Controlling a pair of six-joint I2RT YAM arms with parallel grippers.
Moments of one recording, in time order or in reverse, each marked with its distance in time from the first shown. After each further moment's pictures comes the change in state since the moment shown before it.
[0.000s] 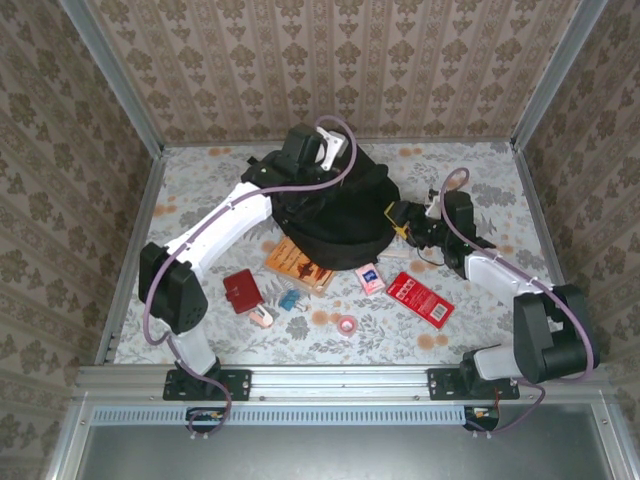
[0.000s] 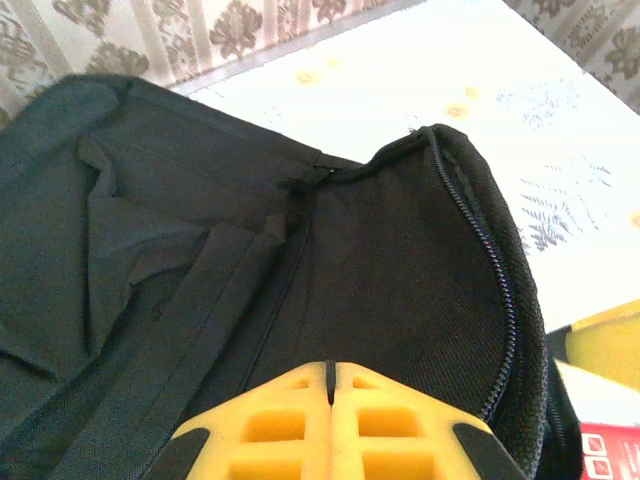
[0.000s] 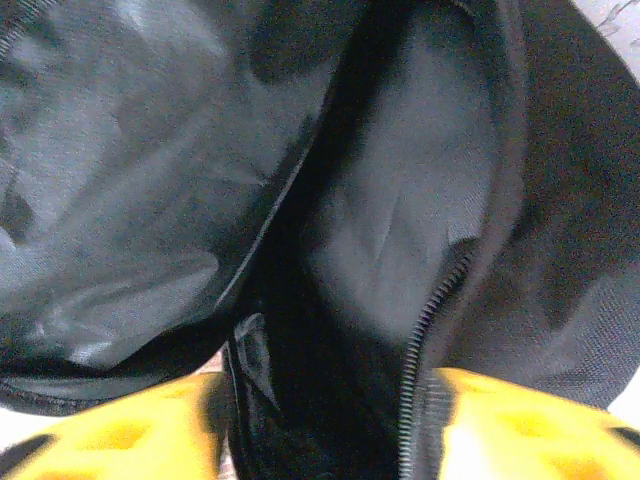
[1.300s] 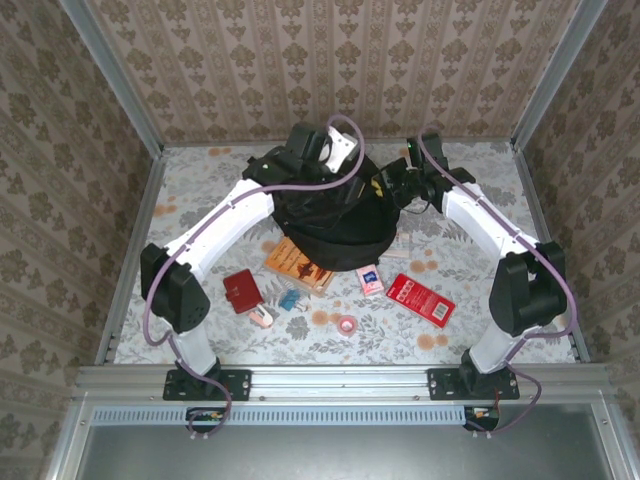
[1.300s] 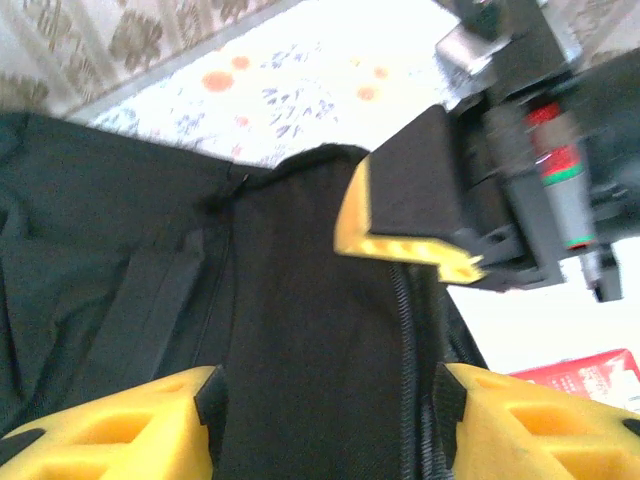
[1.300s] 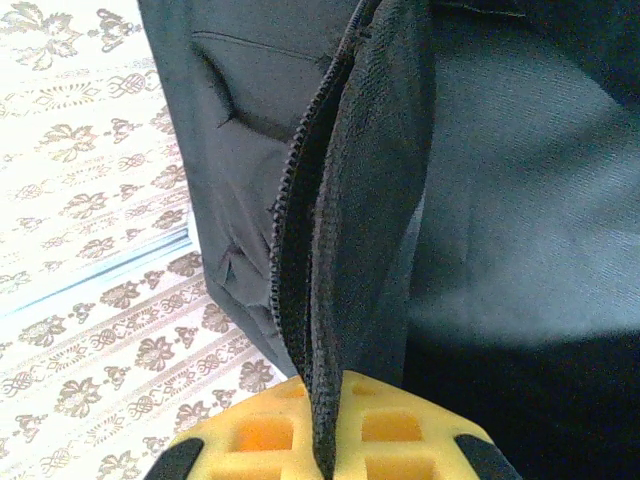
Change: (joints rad) left arm -0.025 0.027 0.124 -0.106 0.134 0.105; right arm 0.110 0.313 0.696 -0.631 0.172 0.381
